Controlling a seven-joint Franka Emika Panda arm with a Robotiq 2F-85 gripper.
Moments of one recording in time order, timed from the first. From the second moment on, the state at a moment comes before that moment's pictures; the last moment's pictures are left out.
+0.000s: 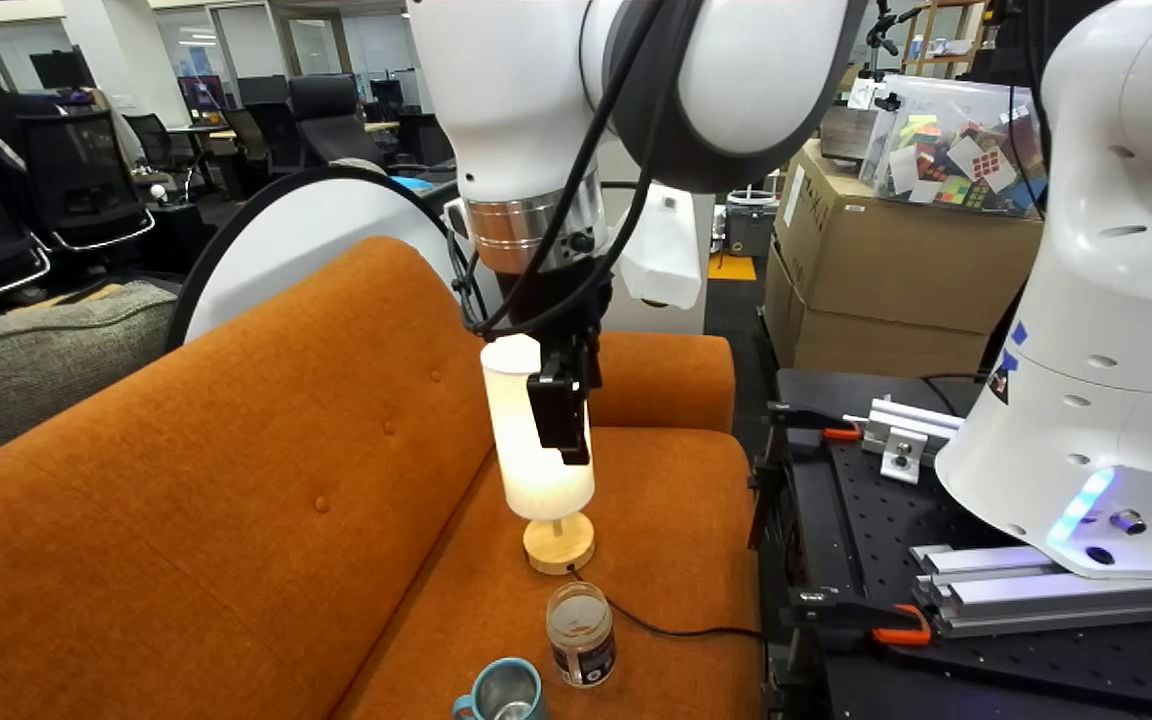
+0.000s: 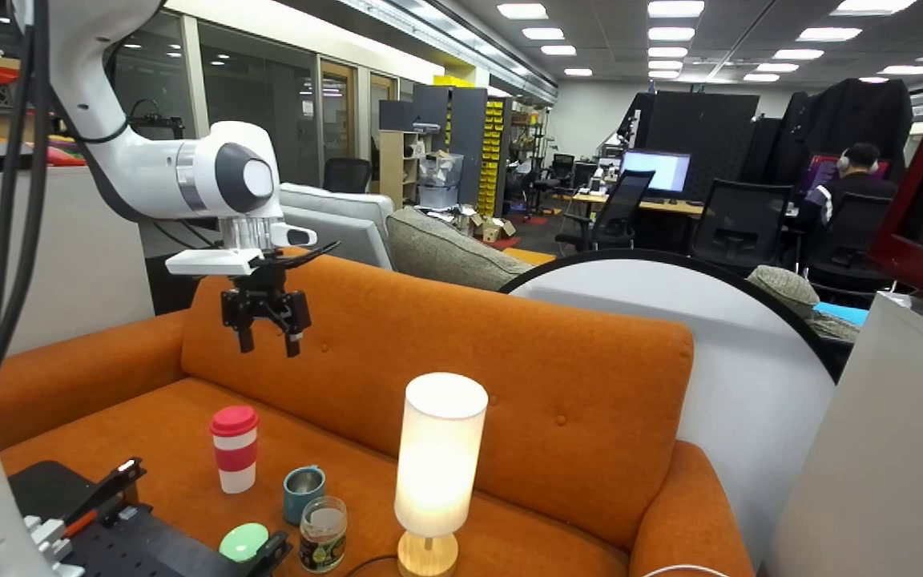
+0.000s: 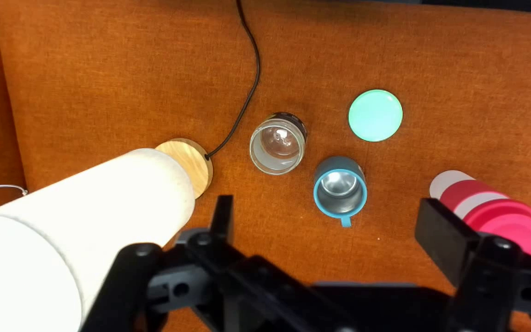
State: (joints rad) arm 0.04 0.00 0.20 -2.62 -0.22 2.49 0.32
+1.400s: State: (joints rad) arm 0.13 0.44 0.20 -2.57 -0.06 2.73 0.09
